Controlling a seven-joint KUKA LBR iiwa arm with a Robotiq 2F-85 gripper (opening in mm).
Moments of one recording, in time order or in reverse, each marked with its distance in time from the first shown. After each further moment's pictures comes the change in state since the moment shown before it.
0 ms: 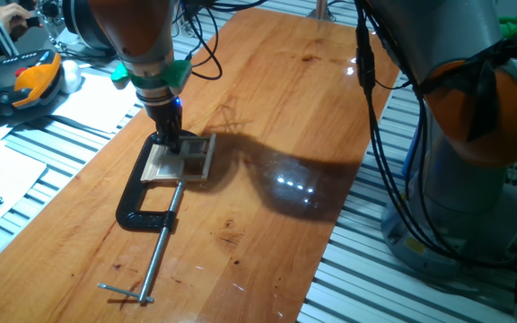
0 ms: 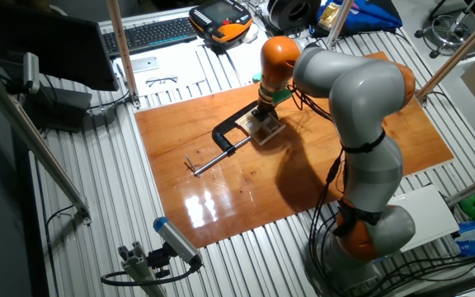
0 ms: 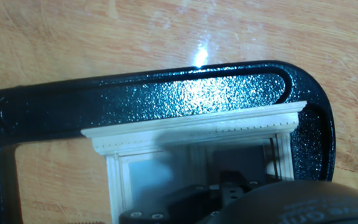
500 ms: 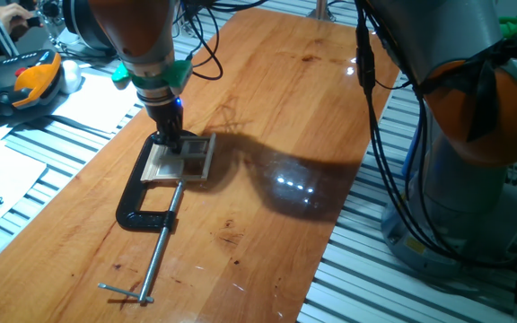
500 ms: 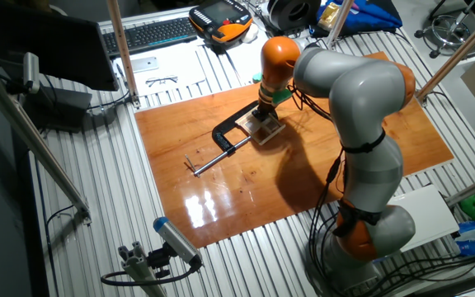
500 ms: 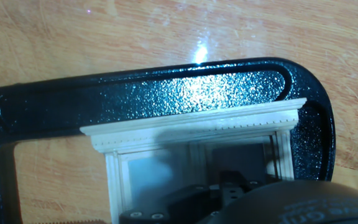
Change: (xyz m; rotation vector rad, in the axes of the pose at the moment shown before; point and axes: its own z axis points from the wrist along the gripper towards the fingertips) arm 0.002 0.000 0.001 0.004 0.008 -0.003
